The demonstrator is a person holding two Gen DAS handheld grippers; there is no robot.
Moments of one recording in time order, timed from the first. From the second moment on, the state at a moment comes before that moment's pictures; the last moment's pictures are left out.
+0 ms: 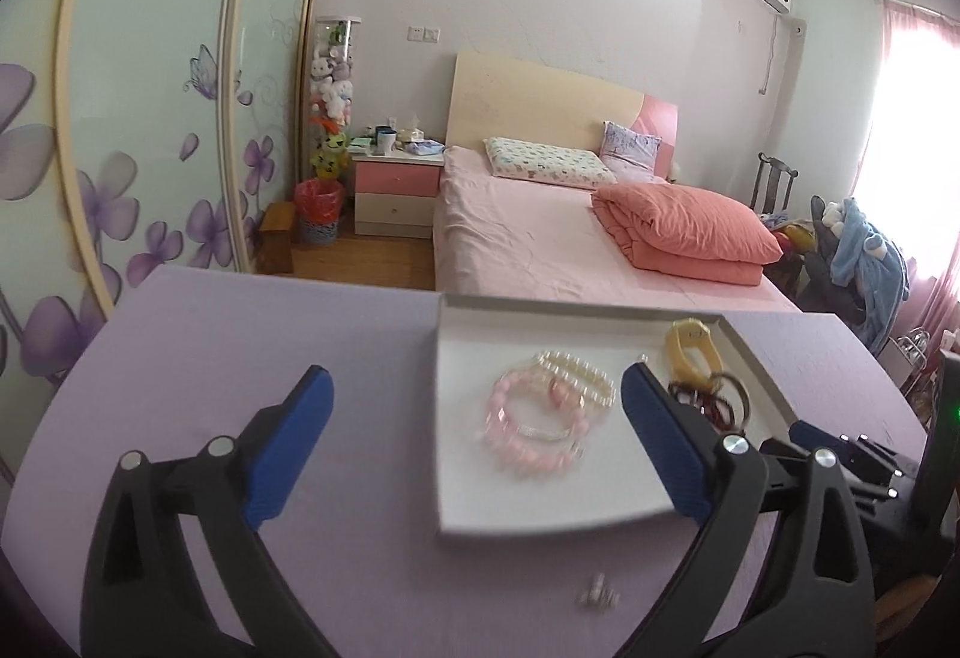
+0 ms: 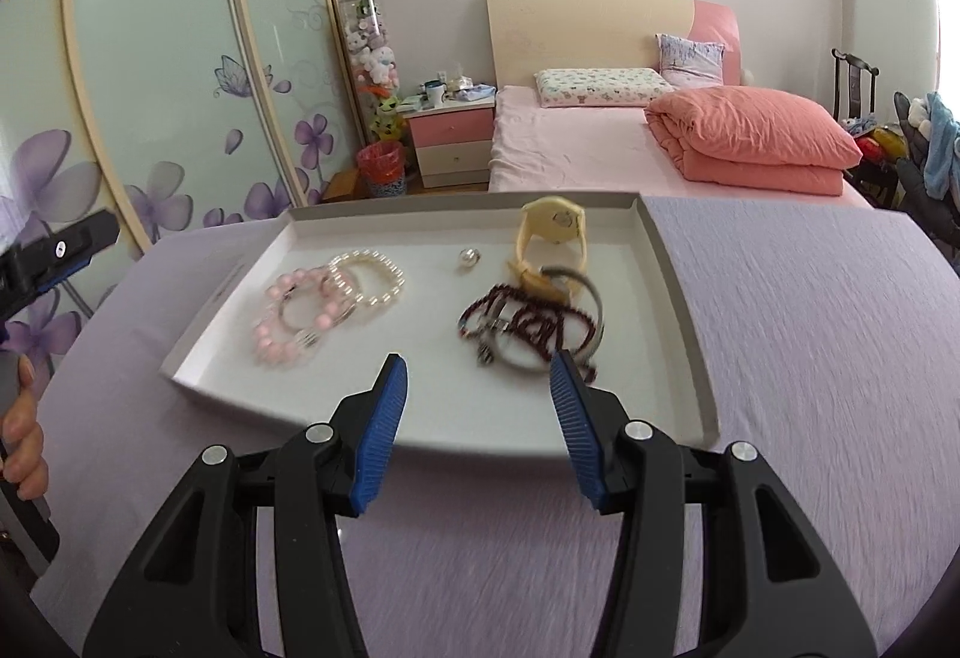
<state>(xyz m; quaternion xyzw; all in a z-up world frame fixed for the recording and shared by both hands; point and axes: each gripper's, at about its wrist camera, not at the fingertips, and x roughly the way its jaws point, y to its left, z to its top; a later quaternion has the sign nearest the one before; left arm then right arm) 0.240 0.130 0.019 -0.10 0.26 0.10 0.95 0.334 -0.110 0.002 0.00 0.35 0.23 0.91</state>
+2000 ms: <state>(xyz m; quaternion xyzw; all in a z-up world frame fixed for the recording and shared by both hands) 0.216 0.052 -0.060 -0.06 0.39 0.03 0.92 0.298 -0.134 -0.026 -0.01 0.41 0.20 0.89</state>
